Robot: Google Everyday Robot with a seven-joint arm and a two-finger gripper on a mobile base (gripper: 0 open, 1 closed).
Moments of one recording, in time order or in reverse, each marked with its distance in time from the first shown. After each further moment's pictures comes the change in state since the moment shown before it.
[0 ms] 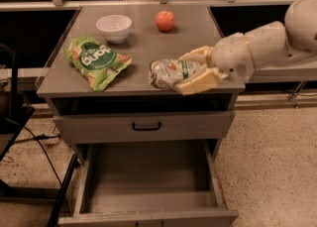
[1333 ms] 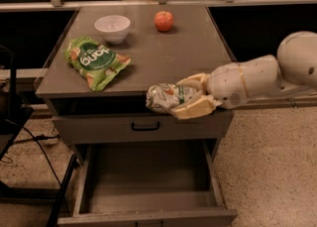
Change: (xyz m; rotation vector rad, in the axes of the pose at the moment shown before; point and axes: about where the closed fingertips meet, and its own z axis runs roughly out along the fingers) arm 0.038 0.037 0.025 0.009 -0.016 0.089
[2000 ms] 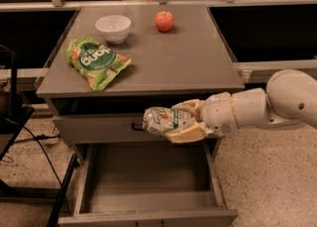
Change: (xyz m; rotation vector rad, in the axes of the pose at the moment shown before) arm 0.045 0.029 0.033 0.037 -0.007 0.042
